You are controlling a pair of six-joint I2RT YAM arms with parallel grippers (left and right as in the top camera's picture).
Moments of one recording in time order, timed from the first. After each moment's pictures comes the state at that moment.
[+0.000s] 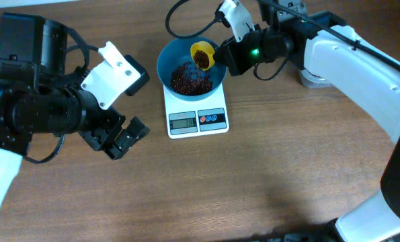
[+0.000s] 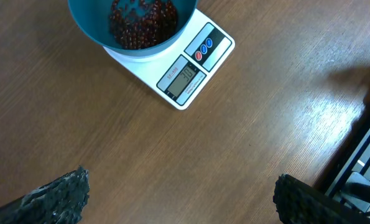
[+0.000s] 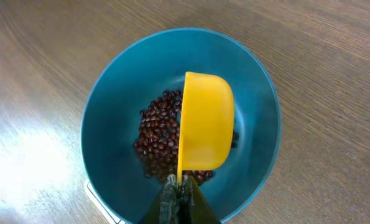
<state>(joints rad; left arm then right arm) -0.24 1.25 1.37 -1.23 0.34 0.59 0.27 1.73 1.32 -0.51 -0.48 -0.17</state>
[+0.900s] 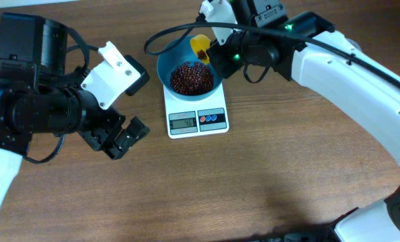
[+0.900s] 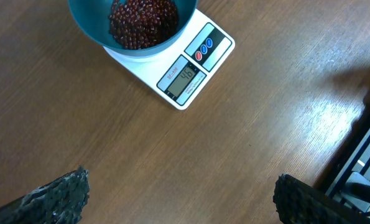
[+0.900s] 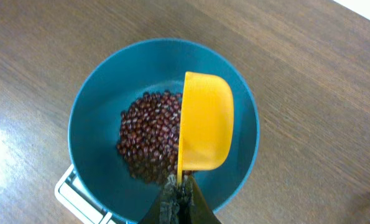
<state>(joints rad) -0.24 1.25 1.37 -1.23 0.34 0.59 0.42 1.67 1.37 -0.59 -0.14 -0.16</state>
